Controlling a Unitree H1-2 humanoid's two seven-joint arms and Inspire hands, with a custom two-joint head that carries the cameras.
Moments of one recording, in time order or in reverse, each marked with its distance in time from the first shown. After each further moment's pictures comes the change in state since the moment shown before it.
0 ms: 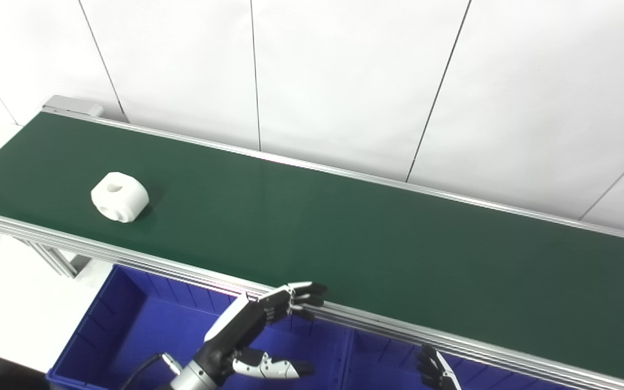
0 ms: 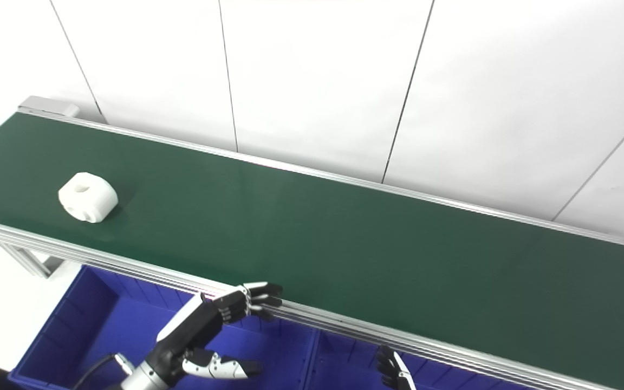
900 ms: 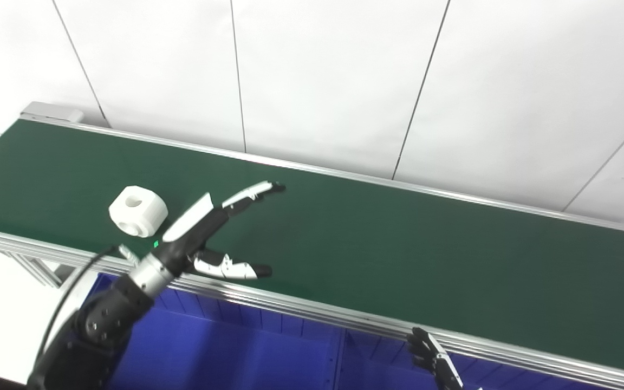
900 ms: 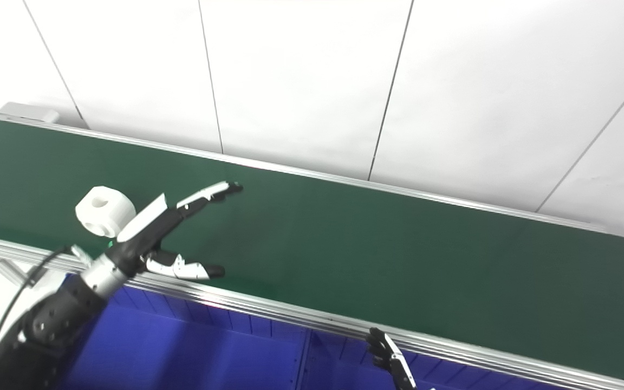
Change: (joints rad) left arm -0.314 0.283 0.116 0.085 0.191 0.002 0.066; right arm 0.009 0.021 -0.054 -0.079 0.016 -0.001 0.082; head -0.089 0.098
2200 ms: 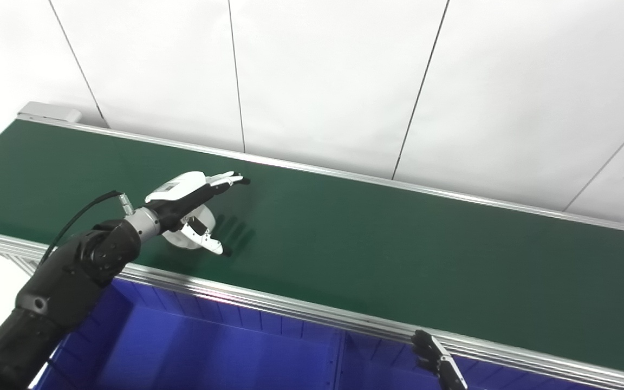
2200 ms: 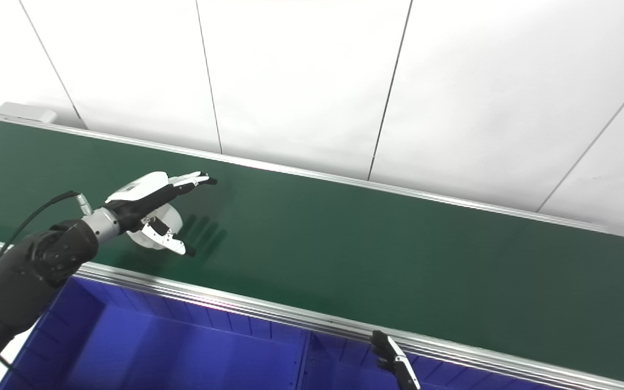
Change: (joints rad) left arm -0.199 0.202 -0.156 0.268 0.297 0.248 0.001; right arm -0.006 -0.034 0.019 0.000 0.027 0.000 -0.023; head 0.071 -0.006
